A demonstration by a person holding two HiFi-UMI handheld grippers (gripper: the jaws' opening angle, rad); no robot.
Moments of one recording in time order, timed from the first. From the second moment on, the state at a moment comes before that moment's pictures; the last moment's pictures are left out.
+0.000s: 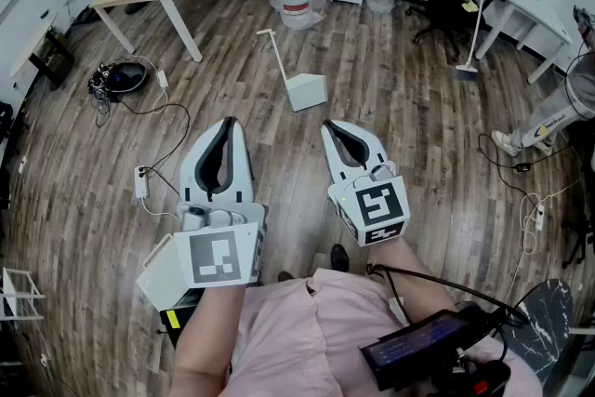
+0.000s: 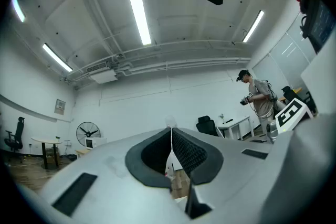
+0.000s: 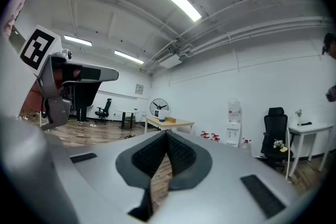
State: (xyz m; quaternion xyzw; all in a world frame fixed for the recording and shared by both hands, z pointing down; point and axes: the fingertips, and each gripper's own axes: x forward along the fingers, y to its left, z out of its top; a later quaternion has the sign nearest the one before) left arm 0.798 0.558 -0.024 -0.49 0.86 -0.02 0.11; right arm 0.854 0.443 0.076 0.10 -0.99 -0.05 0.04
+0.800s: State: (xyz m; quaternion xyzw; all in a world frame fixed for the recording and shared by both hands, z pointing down) left arm 0.823 0.475 0.000 -0.47 0.88 -0.05 0.10; right arm 0.870 0.352 0.091 0.06 -1.00 -0.05 0.05
